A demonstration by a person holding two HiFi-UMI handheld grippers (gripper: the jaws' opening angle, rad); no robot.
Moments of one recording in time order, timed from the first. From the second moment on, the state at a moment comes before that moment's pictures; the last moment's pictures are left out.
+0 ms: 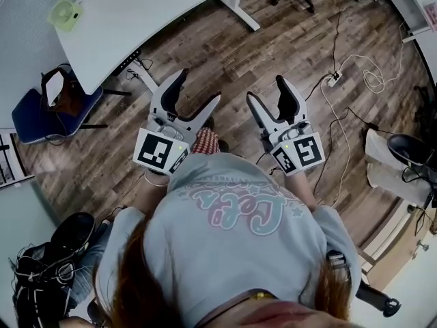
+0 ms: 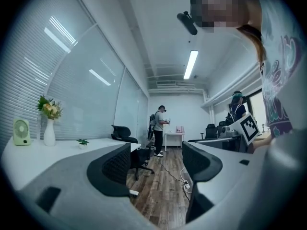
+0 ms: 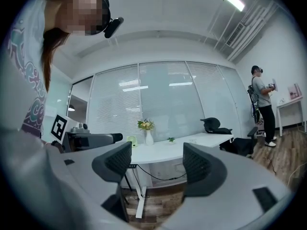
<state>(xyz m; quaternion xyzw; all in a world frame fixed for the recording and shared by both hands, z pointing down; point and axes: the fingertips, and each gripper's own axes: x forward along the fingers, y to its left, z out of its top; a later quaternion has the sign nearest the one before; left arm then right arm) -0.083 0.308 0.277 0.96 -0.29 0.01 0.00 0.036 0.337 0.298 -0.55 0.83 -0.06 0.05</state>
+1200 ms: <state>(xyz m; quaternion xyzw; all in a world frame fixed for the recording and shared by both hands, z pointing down) -0.067 0.140 0.297 0.96 -0.29 0.01 -0.02 0.068 0.181 0.313 -0.58 0.82 -0.03 0.05</state>
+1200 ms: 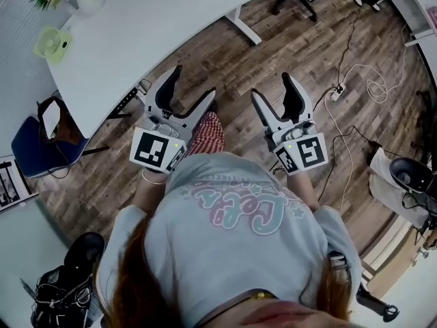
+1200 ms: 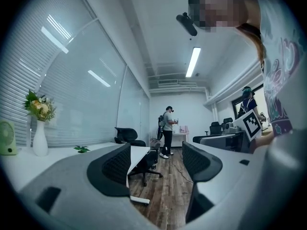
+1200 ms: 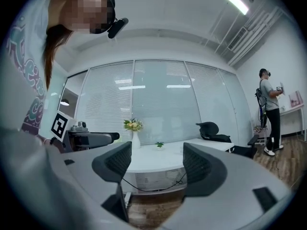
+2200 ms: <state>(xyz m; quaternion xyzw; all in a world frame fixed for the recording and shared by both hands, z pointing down) -0.021 -0.085 0.275 0.97 -0.24 0.01 -0.01 0.100 -0.039 0.295 -0.60 0.80 -0.03 0.04</state>
